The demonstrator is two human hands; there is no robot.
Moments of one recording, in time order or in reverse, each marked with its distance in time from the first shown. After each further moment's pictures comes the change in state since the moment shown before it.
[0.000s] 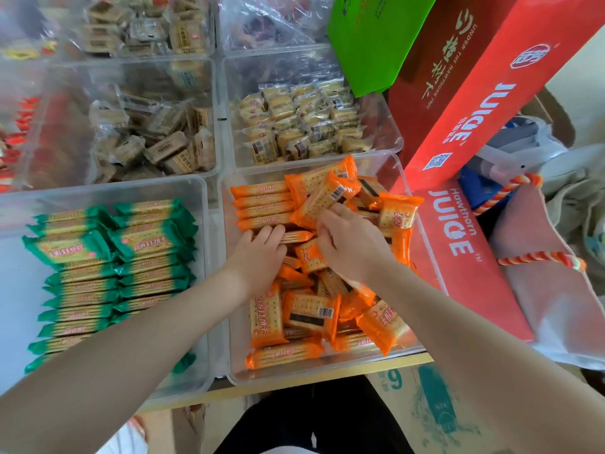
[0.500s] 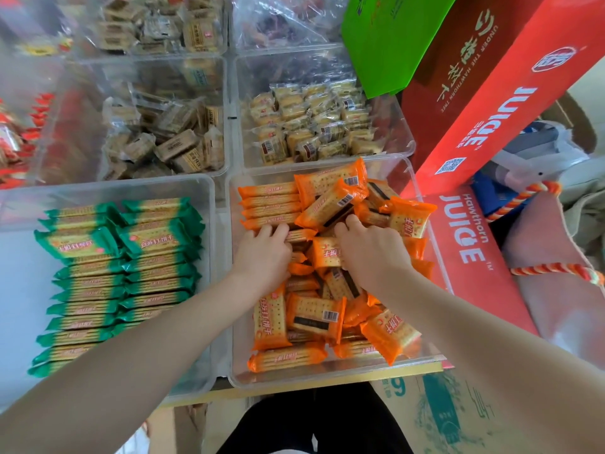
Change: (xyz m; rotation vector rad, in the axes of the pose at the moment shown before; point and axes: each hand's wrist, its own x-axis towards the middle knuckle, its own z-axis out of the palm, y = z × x) left_hand 0.005 0.005 -0.021 -0.128 -0.082 -0.192; right_hand -0.003 0.005 -0.004 -0.690 -0.285 0.049
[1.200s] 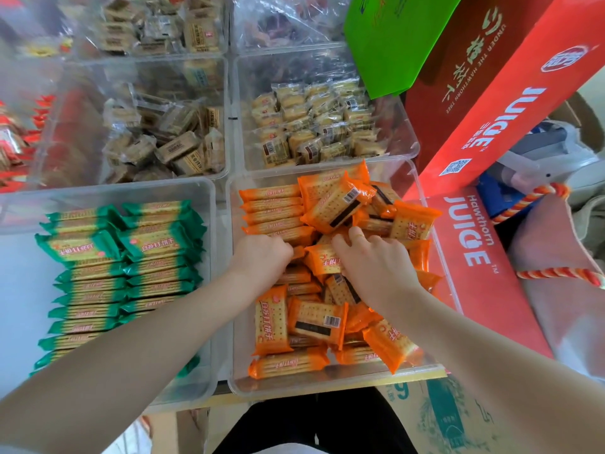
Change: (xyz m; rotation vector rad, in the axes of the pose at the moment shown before) left_hand 0.005 -0.006 -0.011 0.111 -0.051 0.065; right_hand -0.014 -0.003 0.006 -0.078 0.096 -0.027
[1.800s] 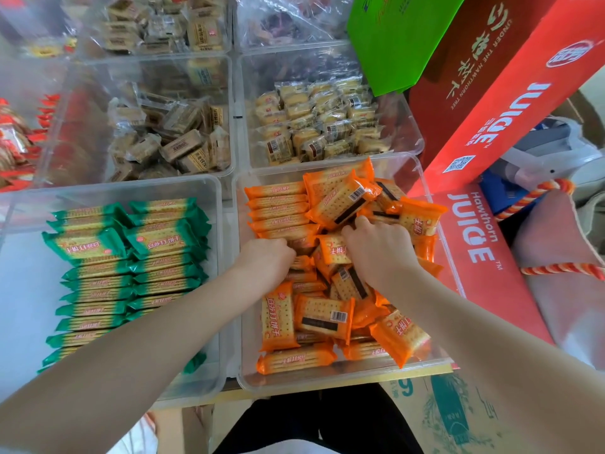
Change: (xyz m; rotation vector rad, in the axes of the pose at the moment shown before) left_hand 0.001 -0.002 0.009 -0.170 -0.140 -0.047; right_hand 0.019 0.000 -0.014 0.056 -0.102 0.060
